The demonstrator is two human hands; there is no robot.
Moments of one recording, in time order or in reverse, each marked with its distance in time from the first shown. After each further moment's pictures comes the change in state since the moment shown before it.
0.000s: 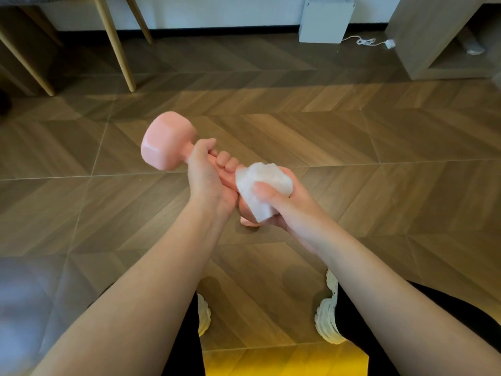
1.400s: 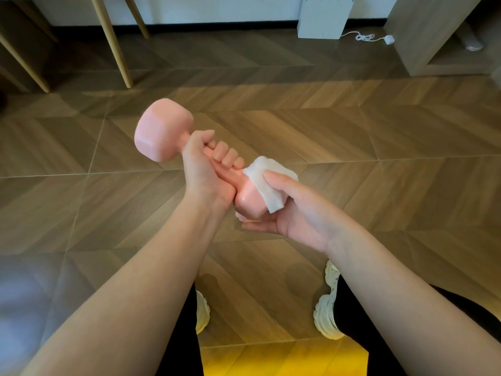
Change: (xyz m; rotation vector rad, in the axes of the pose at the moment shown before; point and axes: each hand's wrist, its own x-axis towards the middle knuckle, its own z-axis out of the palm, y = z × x) left_hand -0.002 0.003 0.001 0.037 -0.114 0.017; right_hand 0.002 -0.006 -0.010 0.362 -0.214 0.228
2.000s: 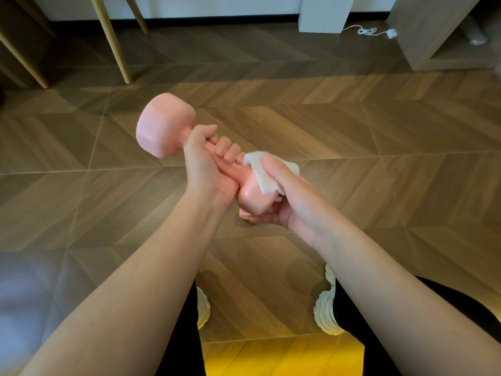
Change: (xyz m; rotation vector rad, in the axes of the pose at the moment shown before) left_hand -0.002 -0.002 0.005 -0.067 -0.005 -0.035; right_hand 0.002 -0.001 0.016 -0.156 0.229 -0.103
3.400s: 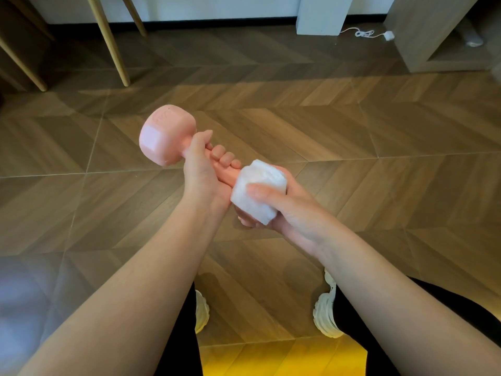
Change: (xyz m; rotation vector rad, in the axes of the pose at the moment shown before) left_hand 0.008 -0.003 -0.007 0.041 0.125 0.009; right_hand 0.000 0.011 -0.007 0.059 -0.073 -0.012
